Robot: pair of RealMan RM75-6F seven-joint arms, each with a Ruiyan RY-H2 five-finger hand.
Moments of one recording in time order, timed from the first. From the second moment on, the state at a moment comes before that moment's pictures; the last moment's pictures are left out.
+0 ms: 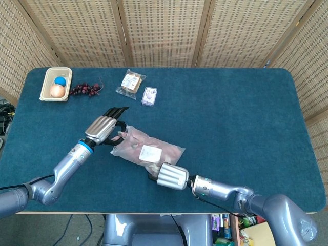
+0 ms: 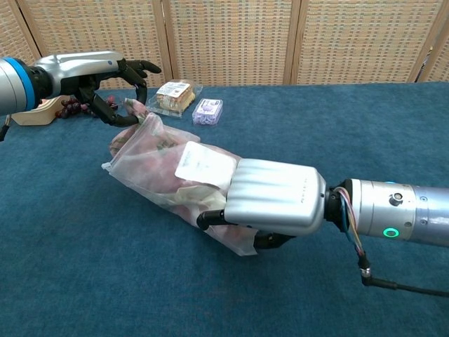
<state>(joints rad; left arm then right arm) -0.82 -1.36 -0.19 -1.48 1.22 0.82 -0.08 0.91 -1.82 -0.12 -0.85 -2.00 1.25 -0.13</state>
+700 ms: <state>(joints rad) -0.82 -1.36 -0.19 -1.46 1.23 0.82 -0.10 0.91 -1.84 -0.15 -0.81 -2.01 1.29 -0.10</state>
